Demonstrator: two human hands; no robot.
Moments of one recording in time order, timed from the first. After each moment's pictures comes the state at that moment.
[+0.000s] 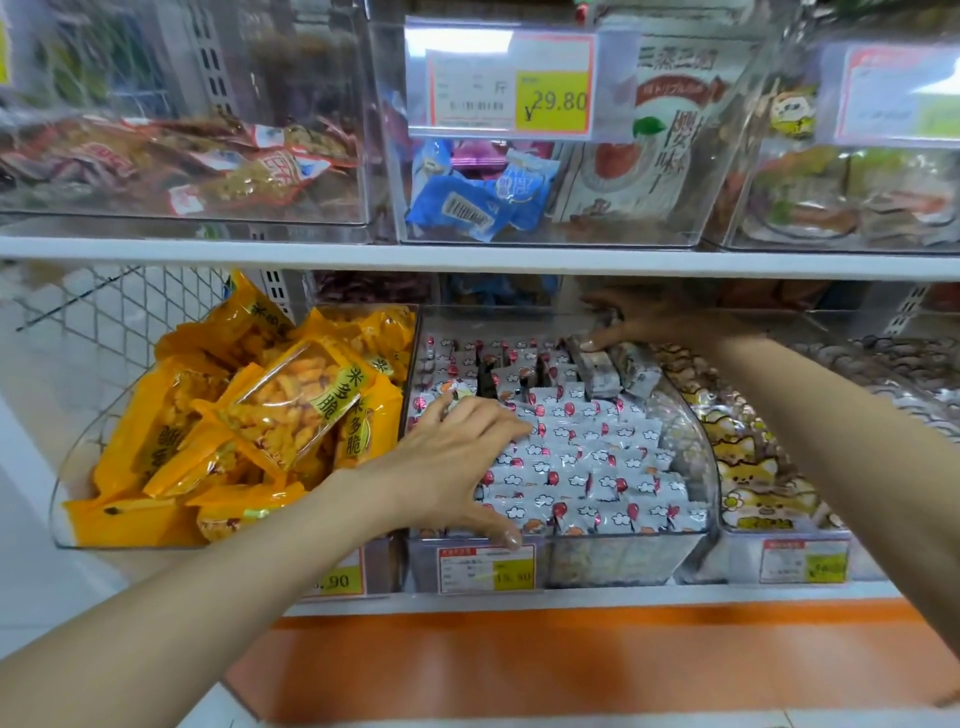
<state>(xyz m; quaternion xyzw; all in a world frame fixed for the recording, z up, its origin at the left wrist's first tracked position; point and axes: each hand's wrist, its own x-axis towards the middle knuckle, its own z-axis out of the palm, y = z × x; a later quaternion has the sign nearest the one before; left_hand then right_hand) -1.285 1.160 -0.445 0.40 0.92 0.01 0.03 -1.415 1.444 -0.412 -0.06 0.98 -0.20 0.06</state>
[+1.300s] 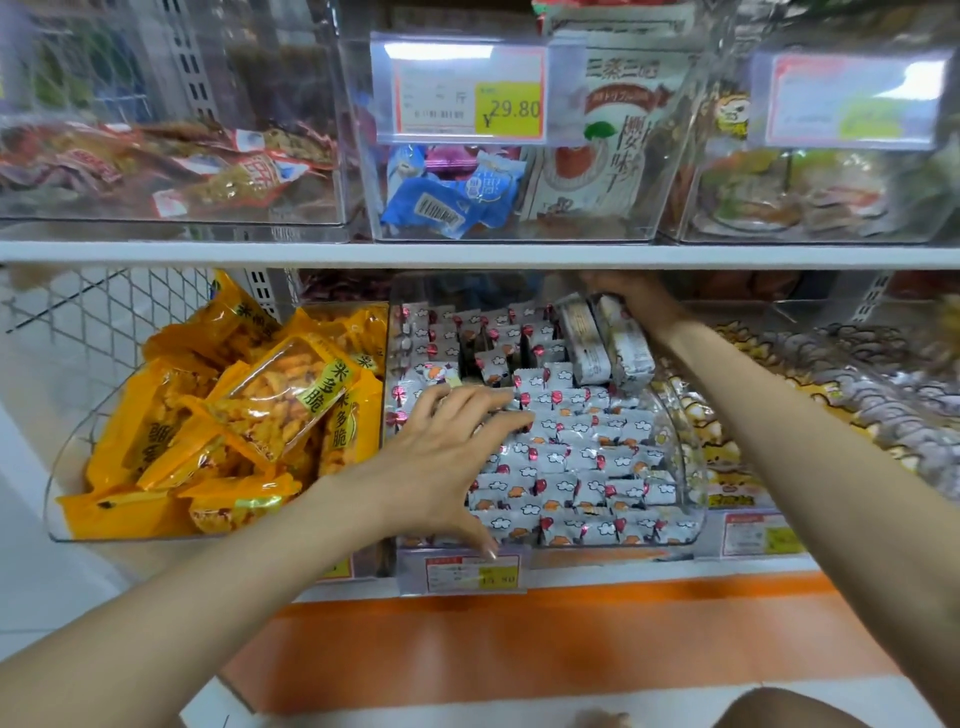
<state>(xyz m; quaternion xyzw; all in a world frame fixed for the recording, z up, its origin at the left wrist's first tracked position) -1.262 1.165 -0.441 0.40 0.91 -0.02 -0.04 -1.360 1.419 -0.392 -0.04 0.82 -0.55 -0.13</state>
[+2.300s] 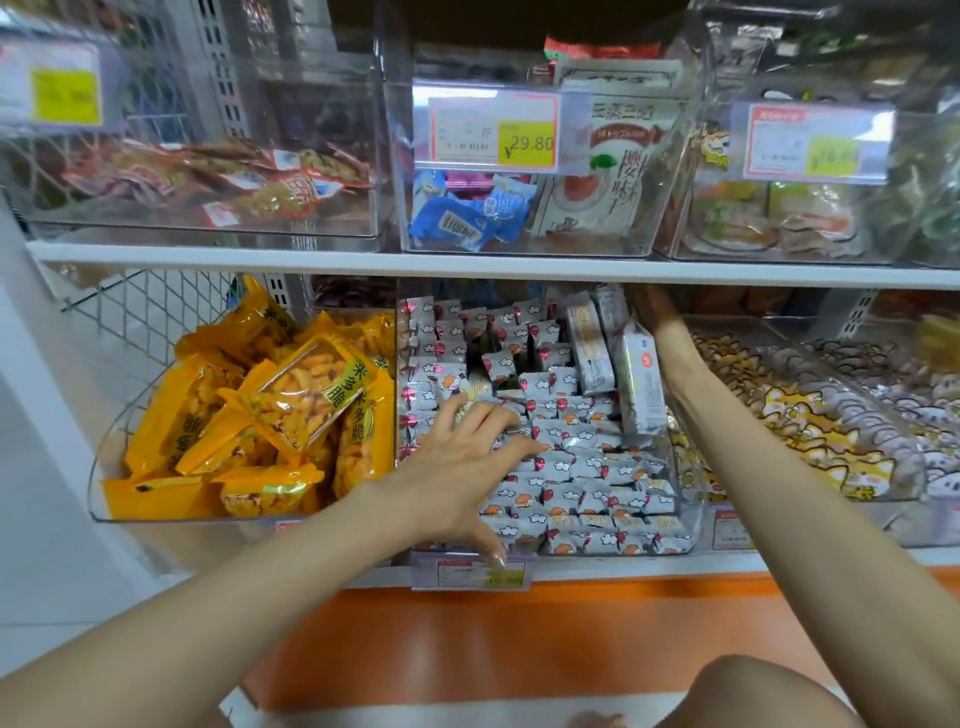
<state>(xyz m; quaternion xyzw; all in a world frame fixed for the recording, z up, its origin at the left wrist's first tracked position) -1.242 1.170 -0.440 0.41 0.91 -0.04 -0.03 -1.321 1.415 -0.410 0.01 0.61 -0.79 -0.10</state>
